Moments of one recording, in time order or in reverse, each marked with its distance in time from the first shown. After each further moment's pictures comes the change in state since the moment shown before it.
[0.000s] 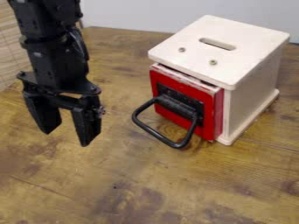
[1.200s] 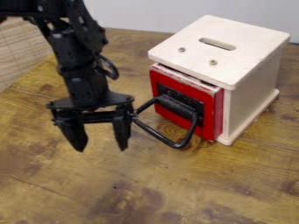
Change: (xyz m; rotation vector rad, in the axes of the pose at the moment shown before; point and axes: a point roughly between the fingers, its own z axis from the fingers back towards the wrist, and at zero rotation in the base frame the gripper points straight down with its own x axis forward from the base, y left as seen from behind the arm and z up) arm 0.031 -0.014 -0.041 -0.092 -0.019 0.372
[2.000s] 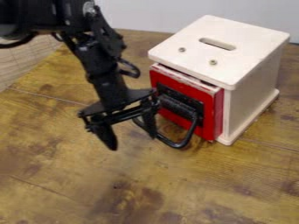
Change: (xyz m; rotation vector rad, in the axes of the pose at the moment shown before) arm 0.036 -0.025 -0.023 -0.155 -0.046 0.263
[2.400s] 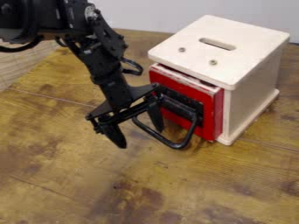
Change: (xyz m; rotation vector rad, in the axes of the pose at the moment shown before) arm 0.005 -0.009 -0.004 -0.059 -0.014 0.082
